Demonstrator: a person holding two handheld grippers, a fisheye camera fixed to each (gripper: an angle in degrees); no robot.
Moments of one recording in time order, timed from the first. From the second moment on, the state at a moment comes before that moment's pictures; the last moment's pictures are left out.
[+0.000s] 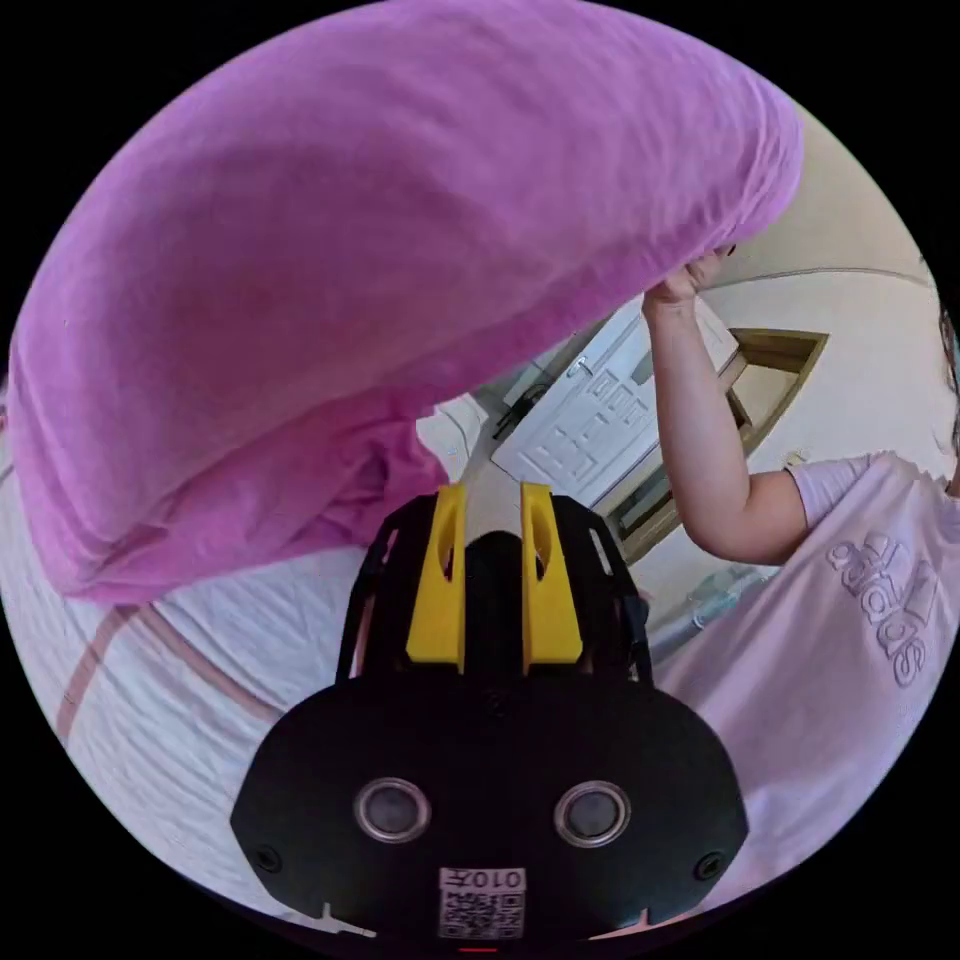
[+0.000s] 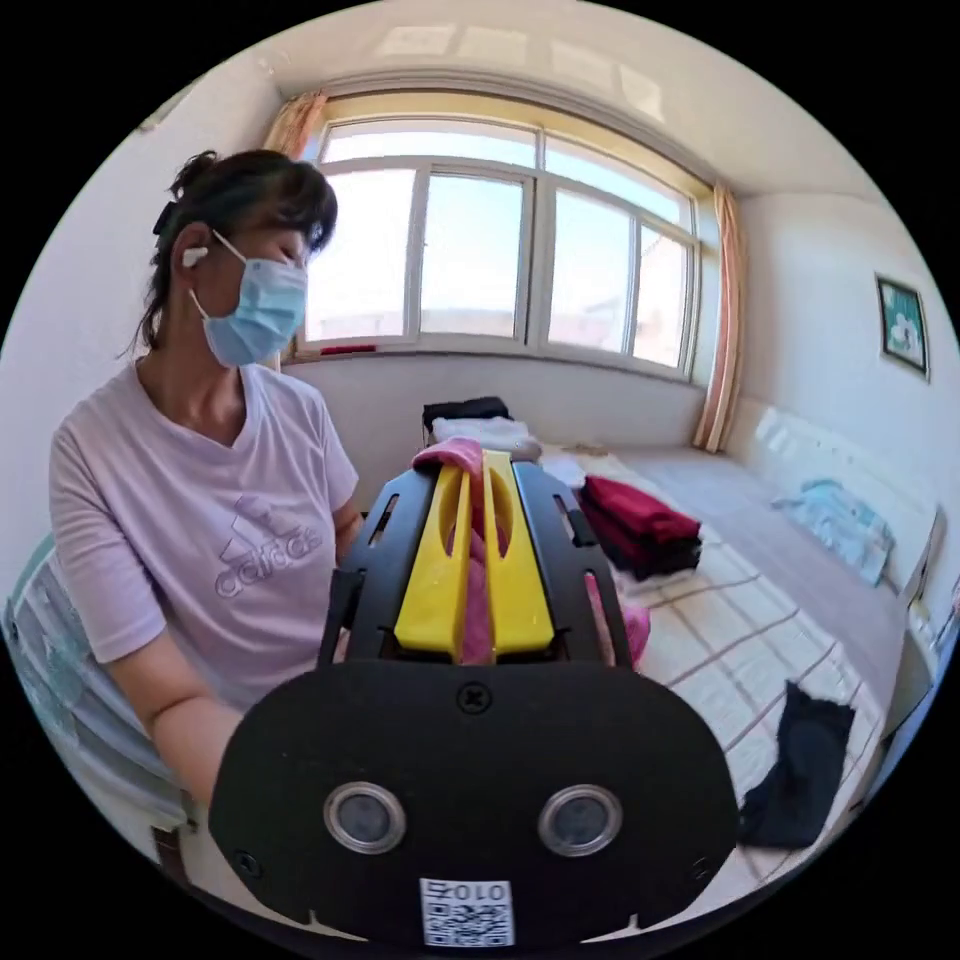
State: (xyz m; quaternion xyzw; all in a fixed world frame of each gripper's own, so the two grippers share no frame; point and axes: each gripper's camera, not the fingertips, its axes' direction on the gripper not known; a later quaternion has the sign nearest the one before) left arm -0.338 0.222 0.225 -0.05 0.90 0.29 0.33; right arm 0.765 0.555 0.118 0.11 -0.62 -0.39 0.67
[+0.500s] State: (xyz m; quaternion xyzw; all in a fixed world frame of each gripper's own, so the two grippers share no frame) left arm -0.373 0.093 0.265 0.07 0.71 0.39 0.58; right arm 0.686 0.723 0.174 -0.11 -0.66 -0.40 0.63
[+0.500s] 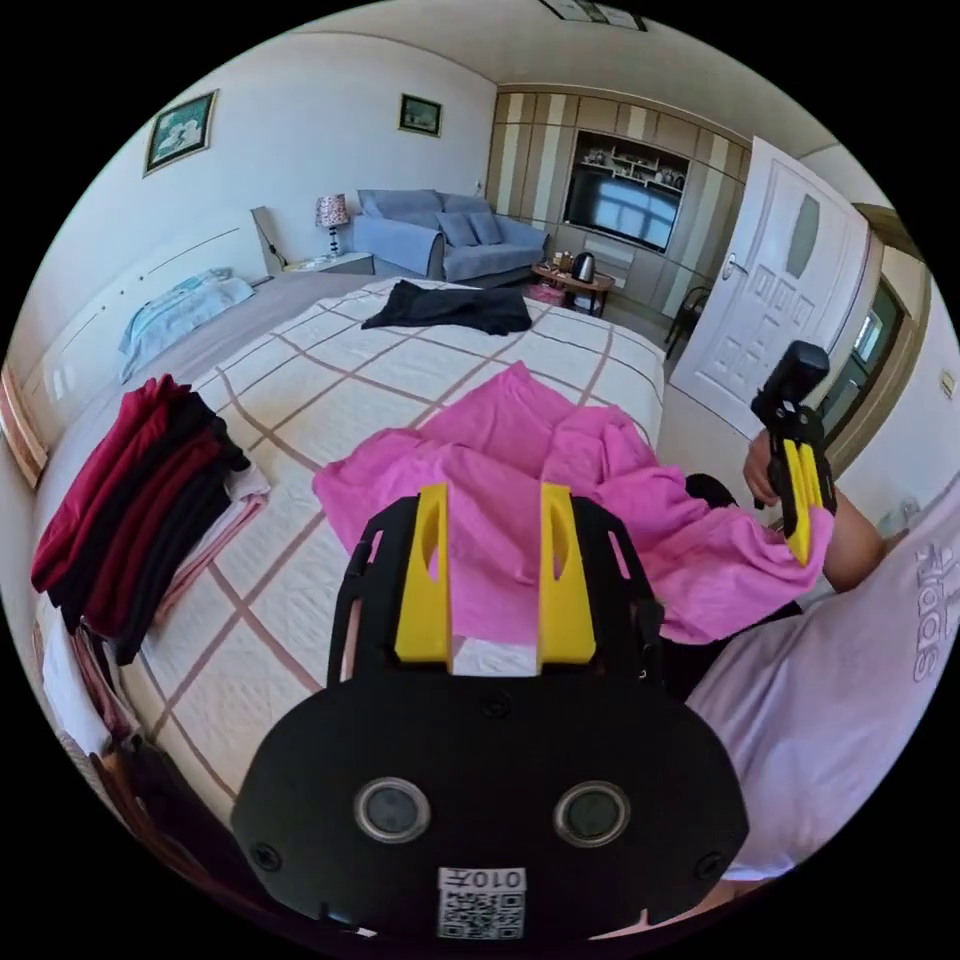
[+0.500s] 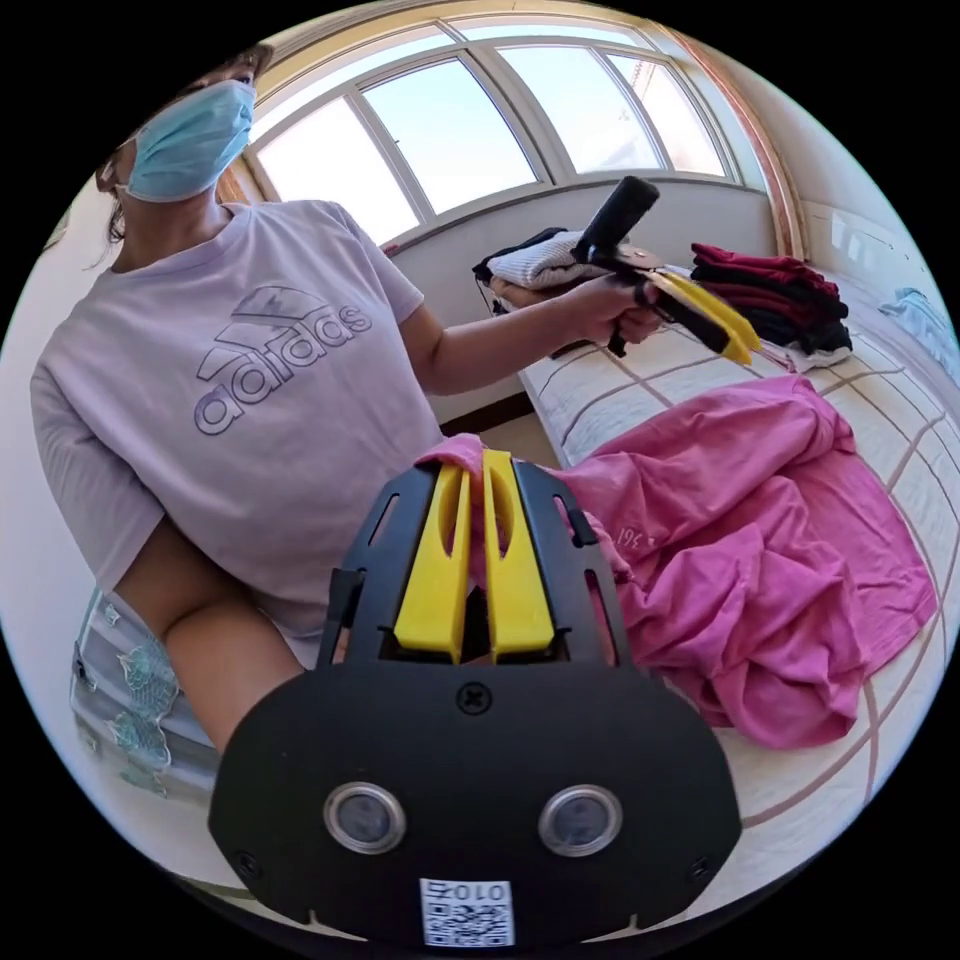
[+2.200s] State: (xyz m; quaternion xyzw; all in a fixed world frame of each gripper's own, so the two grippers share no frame) left arm -0.534 -0.136 0.397 0.15 0.89 0.19 0.38; right arm 0.820 0.535 0.084 0.06 -0.19 -0.25 0.95
